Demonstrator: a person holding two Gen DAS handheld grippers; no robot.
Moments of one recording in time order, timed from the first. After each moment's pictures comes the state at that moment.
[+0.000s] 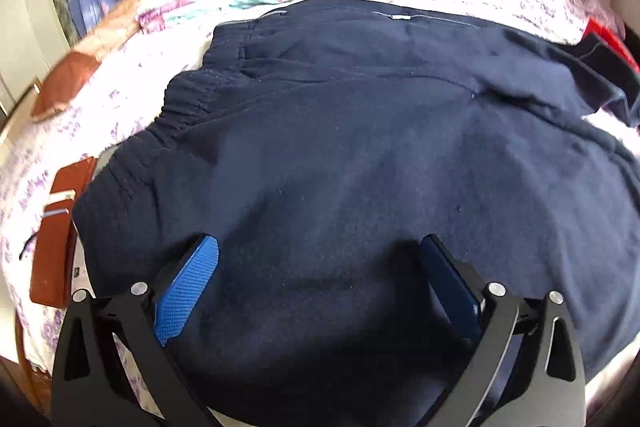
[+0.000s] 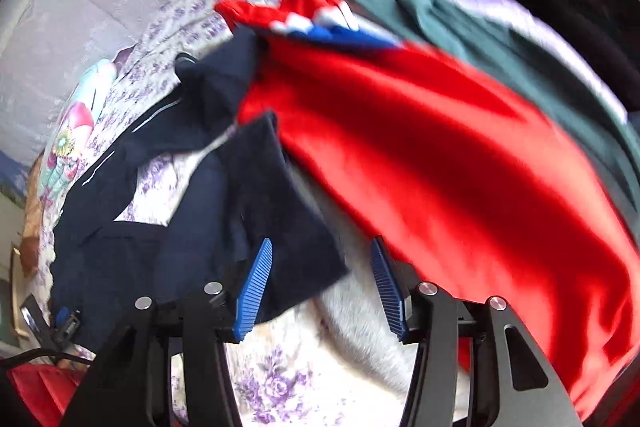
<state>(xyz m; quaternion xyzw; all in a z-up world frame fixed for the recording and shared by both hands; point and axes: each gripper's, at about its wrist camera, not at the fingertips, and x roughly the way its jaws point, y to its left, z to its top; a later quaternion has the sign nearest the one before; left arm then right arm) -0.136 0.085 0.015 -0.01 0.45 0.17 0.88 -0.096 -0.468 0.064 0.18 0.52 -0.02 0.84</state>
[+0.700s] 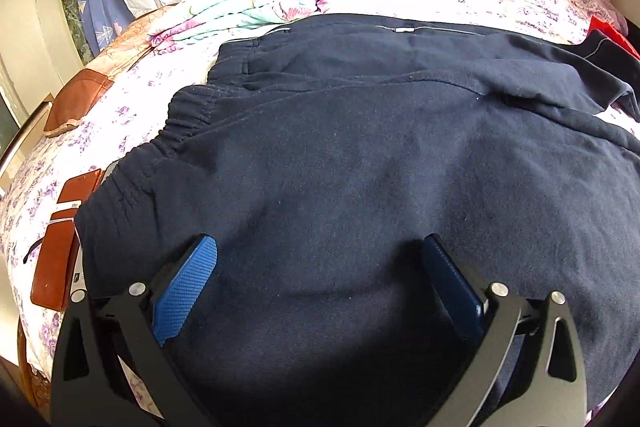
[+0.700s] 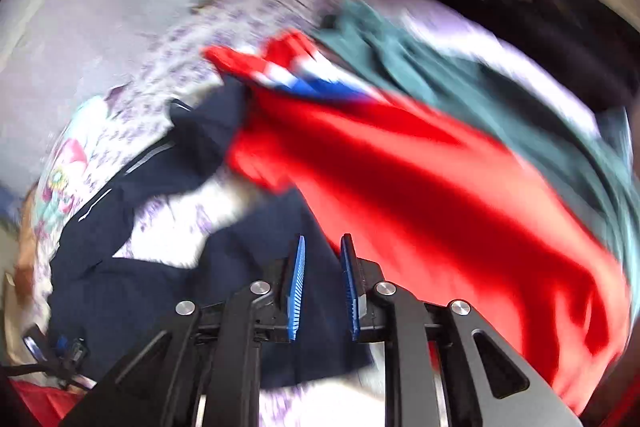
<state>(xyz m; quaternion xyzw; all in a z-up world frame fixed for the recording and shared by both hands) -0.137 0.079 0.009 0.01 0.41 0.19 0.89 -0.101 -0.461 0.105 0.14 0.44 -0.04 0.89</state>
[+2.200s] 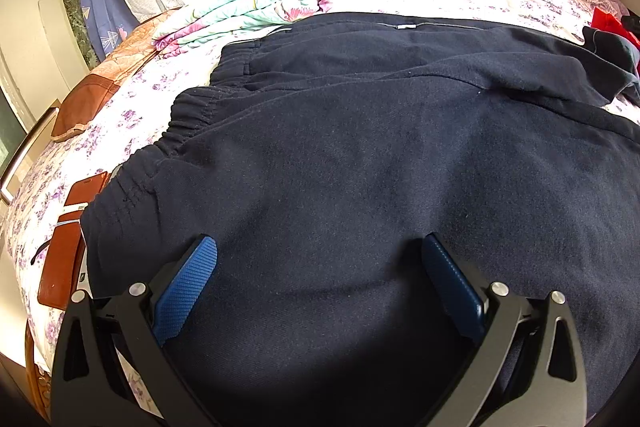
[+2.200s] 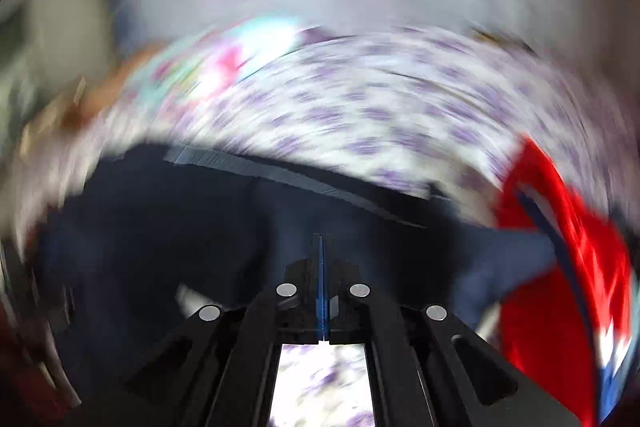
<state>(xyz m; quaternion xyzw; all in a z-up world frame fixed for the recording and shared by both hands) -0.135 0.075 0.009 0.03 0.42 0.20 0.89 0.071 -0.206 0.093 -0.14 0.38 0.29 0.87</state>
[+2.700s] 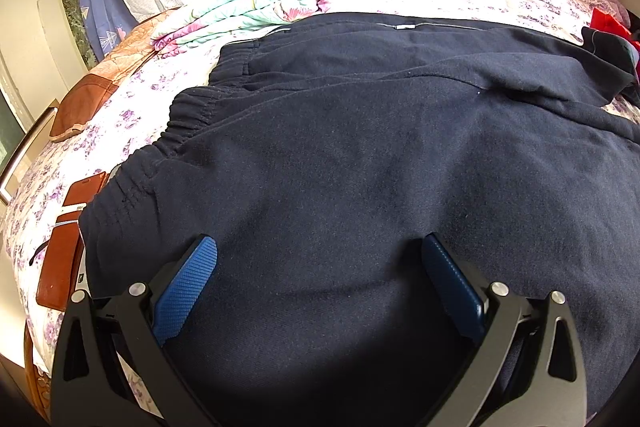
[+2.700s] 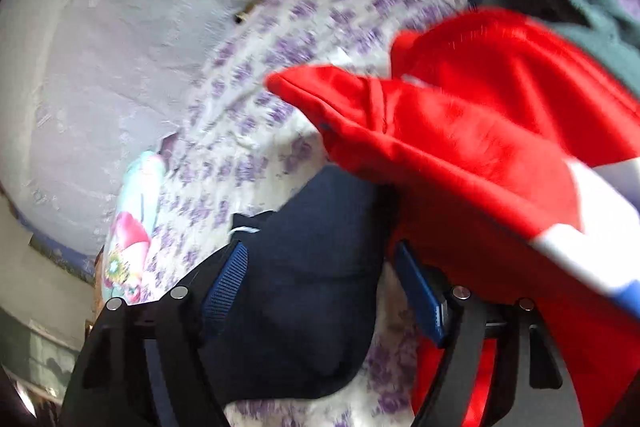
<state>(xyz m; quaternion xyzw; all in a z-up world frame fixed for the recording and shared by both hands) -0.135 0.074 0.008 0.03 0.42 0.20 0.89 0.157 -0.388 0.022 0.32 0.43 0.06 0.84</state>
